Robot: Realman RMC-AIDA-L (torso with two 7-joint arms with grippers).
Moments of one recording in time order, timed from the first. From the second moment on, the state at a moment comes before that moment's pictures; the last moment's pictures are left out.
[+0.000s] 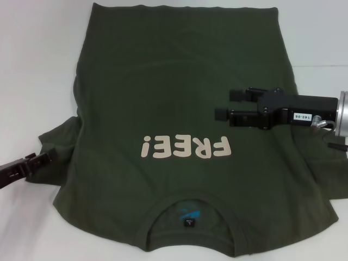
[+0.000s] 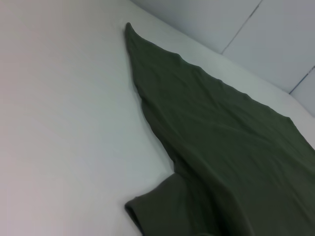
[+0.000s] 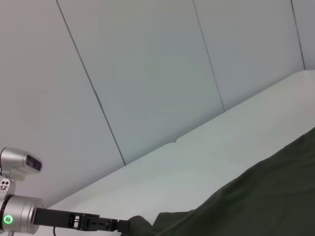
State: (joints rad) left arm -0.34 -2.16 0.44 0.72 2.02 1.15 -1.78; right arm 0.64 2.07 -0.73 -0.69 -1.91 -1.47 1.61
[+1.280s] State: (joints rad) left arm -0.39 -2.15 0.45 0.73 2.07 1.08 -1.80; right arm 0.63 2.08 -0.72 -0.69 -1.90 -1.46 1.61
